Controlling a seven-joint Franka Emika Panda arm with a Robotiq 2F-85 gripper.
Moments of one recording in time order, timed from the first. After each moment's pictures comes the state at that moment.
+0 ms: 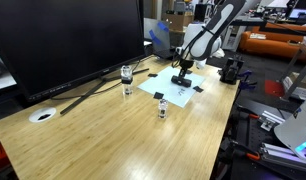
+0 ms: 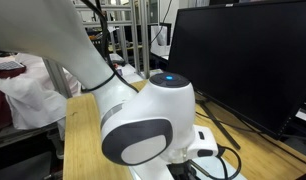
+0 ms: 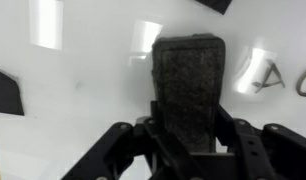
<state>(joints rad) -0.25 0.44 0.02 -2.28 -0.09 2.84 -0.34</state>
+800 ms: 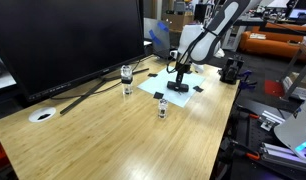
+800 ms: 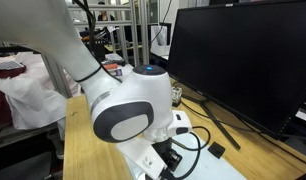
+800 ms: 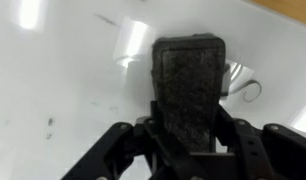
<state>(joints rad) -0.18 0.40 0.08 -2.33 -0.09 2.84 -0.39</state>
